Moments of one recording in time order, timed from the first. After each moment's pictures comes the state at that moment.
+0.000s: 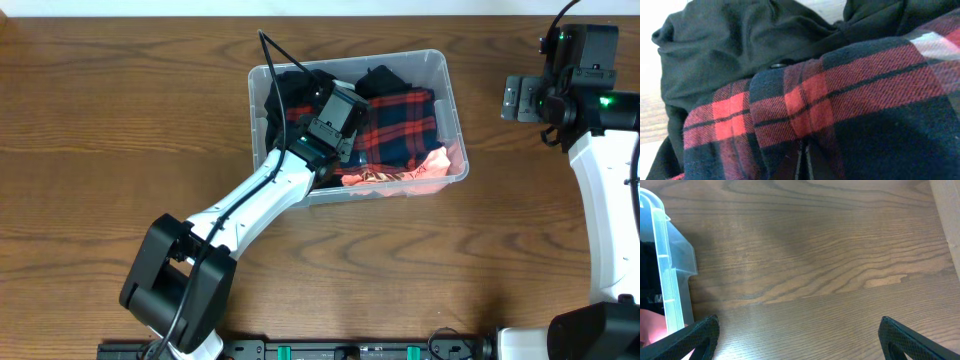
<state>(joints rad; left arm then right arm) -0.62 1.80 1.29 -0.40 -0.33 -0.24 -0.07 1.56 1.50 -0.86 0.22 -0.01</state>
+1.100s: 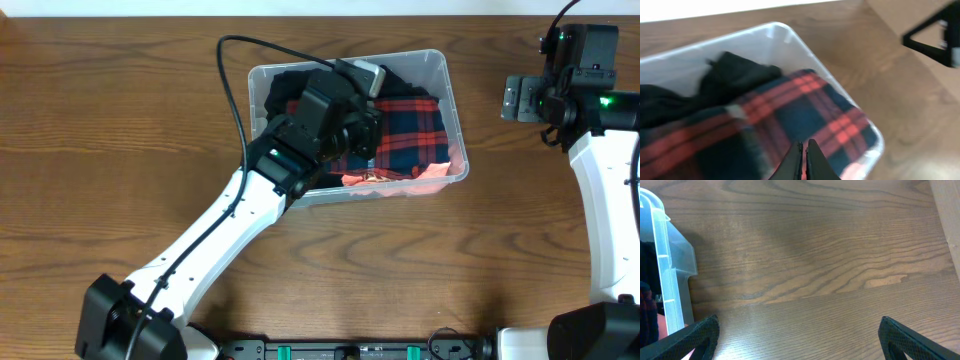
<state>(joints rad) -0.63 1.57 1.28 -0.26 0.23 -0.31 -0.07 1.56 1.50 -0.86 0.22 -0.01</state>
